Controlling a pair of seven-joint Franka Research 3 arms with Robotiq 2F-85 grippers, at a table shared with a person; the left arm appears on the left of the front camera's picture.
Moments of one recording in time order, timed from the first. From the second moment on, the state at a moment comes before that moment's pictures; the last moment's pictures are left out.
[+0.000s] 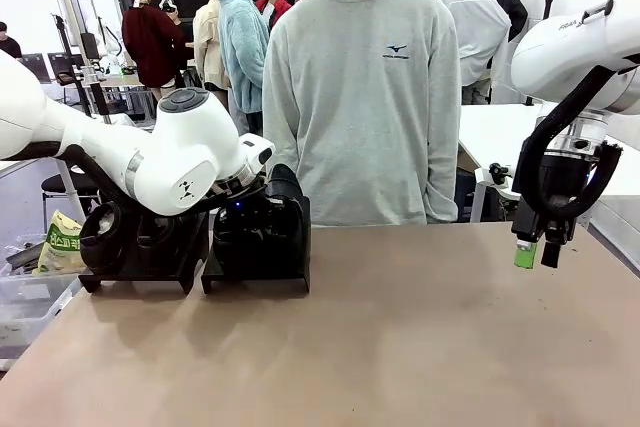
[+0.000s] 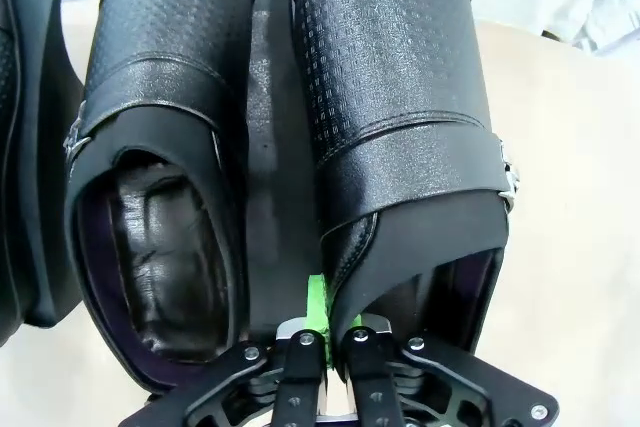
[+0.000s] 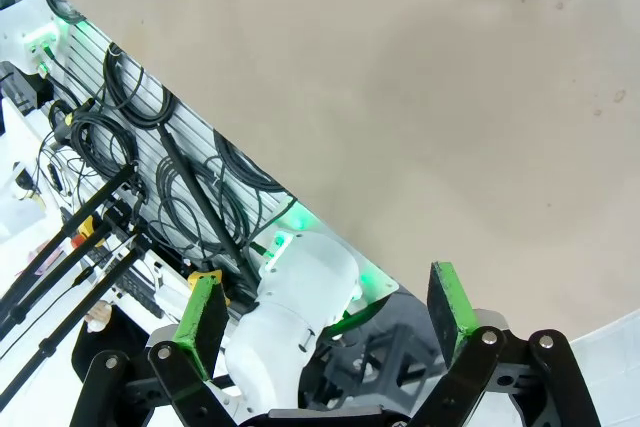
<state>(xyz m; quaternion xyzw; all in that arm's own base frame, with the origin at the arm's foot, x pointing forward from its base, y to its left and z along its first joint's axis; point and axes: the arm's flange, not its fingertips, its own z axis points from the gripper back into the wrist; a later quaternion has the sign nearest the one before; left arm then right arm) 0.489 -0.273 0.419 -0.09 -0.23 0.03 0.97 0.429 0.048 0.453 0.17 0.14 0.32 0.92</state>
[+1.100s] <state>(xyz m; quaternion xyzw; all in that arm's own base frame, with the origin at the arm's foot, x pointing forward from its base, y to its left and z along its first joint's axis) 0.496 -0.272 0.429 -0.08 -0.20 0.03 0.98 0.429 0.048 0.453 0.17 0.14 0.32 0.92</state>
